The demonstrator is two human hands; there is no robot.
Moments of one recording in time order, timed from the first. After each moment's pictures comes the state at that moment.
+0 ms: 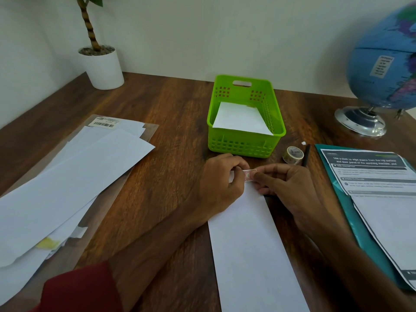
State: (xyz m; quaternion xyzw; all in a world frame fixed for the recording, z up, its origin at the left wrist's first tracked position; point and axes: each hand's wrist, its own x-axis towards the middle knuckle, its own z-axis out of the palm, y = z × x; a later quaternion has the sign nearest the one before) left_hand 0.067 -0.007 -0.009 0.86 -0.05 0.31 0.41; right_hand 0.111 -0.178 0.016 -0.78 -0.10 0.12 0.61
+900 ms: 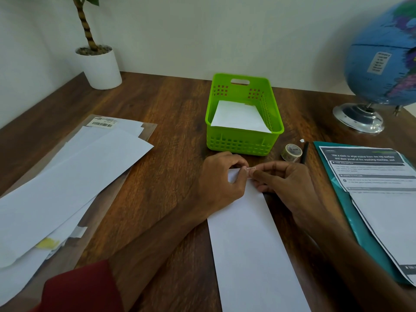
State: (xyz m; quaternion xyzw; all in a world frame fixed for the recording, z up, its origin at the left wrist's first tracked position) left_hand 0.069 -0.005 -0.012 0.86 -0.06 0.32 0.39; right_hand 0.113 -0.178 0.012 -0.77 -0.11 0.12 0.62
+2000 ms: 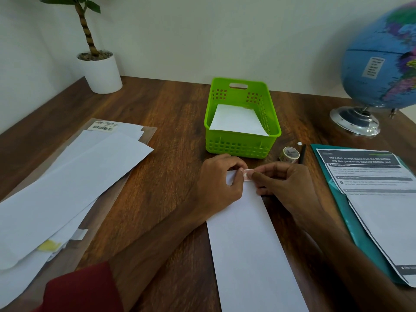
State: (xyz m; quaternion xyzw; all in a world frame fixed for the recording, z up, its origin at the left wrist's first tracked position) left_hand 0.065 -0.005 -0.006 0.87 -0.07 0.33 0.37; right_hand 0.115 -0.184 0.014 -0.79 -0.13 0.10 0.59
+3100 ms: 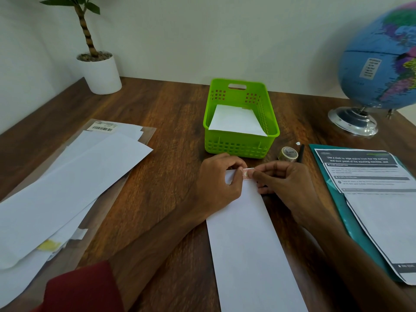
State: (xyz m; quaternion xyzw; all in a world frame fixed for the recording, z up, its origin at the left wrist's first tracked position) left_hand 0.063 -0.007 -0.003 0.87 -0.07 0.33 0.37; right_hand 0.119 -0.185 0.015 -0.78 -0.13 0.10 0.61
